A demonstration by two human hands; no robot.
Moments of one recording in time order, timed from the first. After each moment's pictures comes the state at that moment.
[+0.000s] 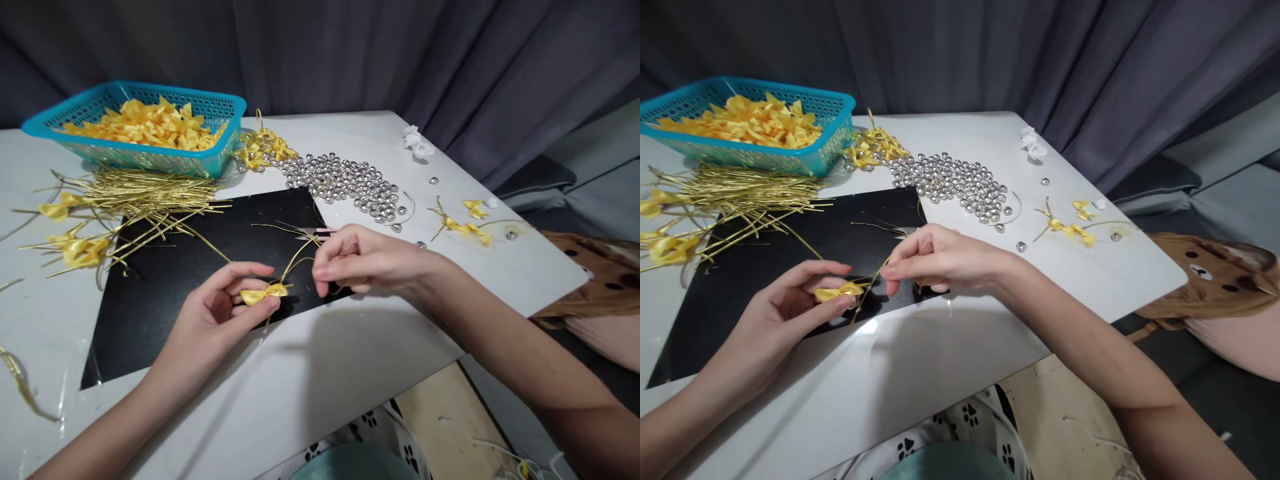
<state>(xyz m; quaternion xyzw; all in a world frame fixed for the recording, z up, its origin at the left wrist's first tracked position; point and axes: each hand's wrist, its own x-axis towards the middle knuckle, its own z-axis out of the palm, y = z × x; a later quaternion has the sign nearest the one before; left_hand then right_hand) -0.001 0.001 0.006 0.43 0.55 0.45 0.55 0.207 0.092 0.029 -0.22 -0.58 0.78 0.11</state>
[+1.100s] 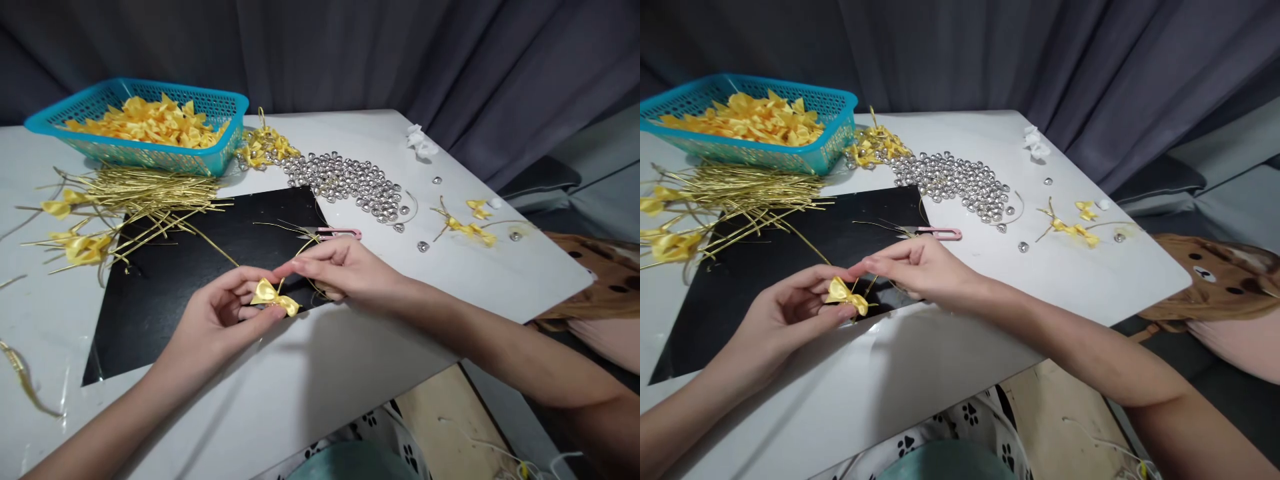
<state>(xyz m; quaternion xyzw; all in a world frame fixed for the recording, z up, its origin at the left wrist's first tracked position) 0.001 -0.002 0.009 0.41 0.51 0.44 0.61 0.185 0.068 0.011 -0.29 -0.64 0.67 0.22</state>
